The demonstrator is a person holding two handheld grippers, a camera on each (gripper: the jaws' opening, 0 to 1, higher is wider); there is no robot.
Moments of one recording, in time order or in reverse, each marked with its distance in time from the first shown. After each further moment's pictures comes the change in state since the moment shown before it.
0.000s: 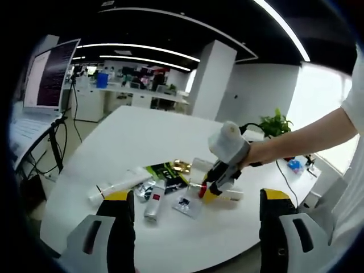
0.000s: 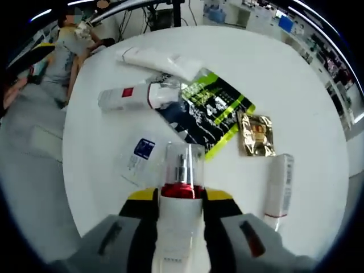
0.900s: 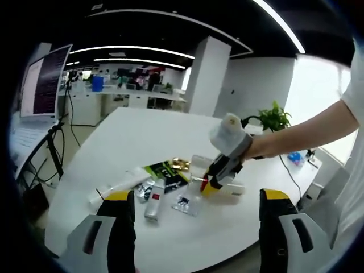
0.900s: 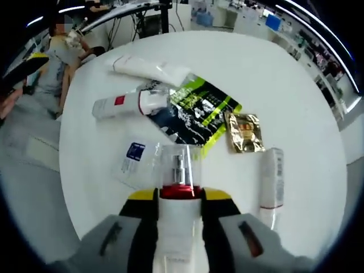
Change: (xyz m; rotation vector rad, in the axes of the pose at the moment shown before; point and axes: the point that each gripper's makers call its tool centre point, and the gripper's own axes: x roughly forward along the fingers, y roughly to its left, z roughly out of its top) left arm 0.004 -0.008 -0.006 0.071 0.025 -0.012; right arm -0.019 -0.012 -0.003 0.099 -0.090 -0.077
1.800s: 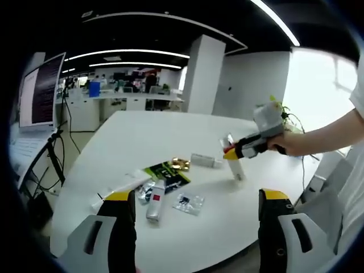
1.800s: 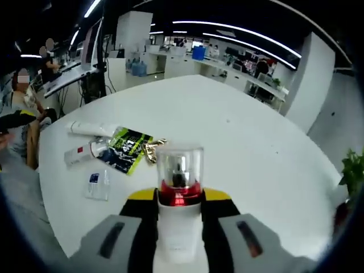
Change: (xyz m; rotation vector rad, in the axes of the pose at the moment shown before) left arm -0.002 -0.005 -0.001 0.054 0.007 -0.002; right arm -0.101 -0.081 -0.030 0.361 -0.422 -0.457
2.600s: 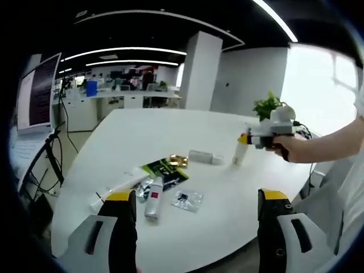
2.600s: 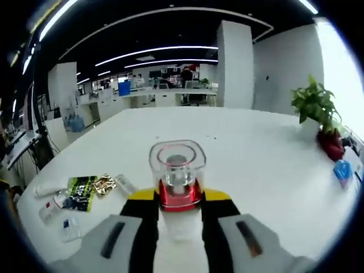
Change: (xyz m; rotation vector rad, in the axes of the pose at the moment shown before) left arm 0.002 -0.002 -0.005 0.018 0.031 -0.010; right arm -0.031 -0.079 -0.022 0.371 -0.160 -0.352
